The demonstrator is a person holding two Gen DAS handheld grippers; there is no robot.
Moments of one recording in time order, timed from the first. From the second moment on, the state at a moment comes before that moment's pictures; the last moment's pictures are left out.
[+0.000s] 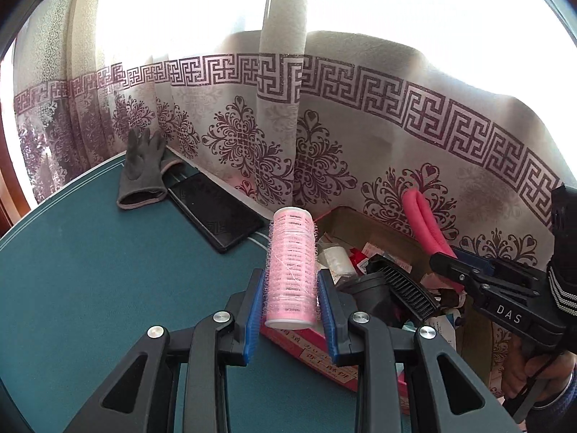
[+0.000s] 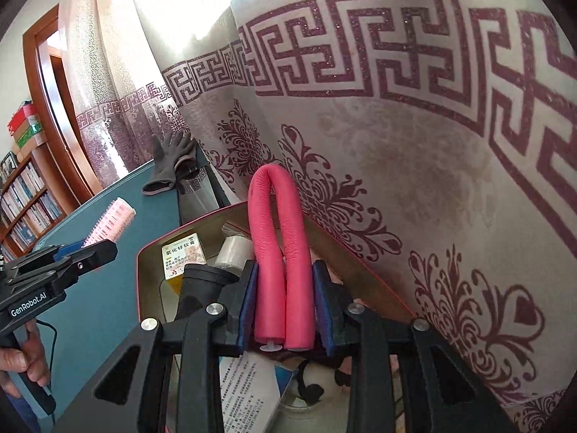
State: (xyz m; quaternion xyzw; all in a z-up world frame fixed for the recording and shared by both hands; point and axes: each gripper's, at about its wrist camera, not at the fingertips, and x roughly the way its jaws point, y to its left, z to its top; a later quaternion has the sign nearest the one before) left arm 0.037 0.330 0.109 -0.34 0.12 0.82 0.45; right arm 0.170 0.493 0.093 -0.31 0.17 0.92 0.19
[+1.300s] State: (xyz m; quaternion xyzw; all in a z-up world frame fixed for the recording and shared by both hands) left arm 0.066 0.319 0.098 -0.38 0.06 0.83 0.42; right arm 0.221 0.470 0.098 -0.33 0.16 0.91 0.19
